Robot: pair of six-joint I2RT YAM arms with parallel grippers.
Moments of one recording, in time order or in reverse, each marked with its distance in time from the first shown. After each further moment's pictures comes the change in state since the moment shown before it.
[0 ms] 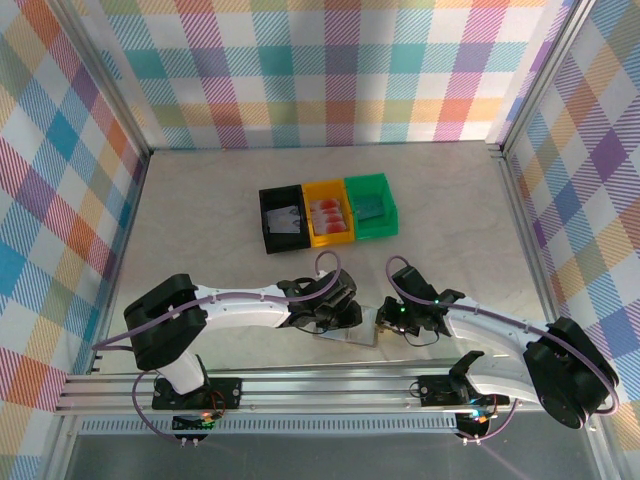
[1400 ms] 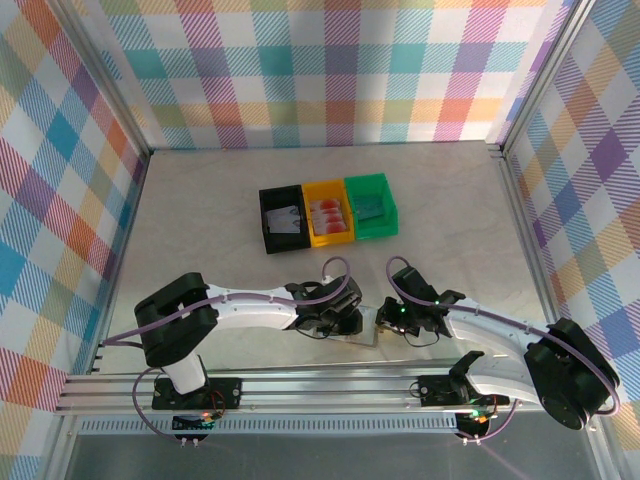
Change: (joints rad) left arm -0.029 0.054 0.026 -0.064 -0.008 0.079; right arm 0.003 -0.008 -0.007 0.007 0.001 0.000
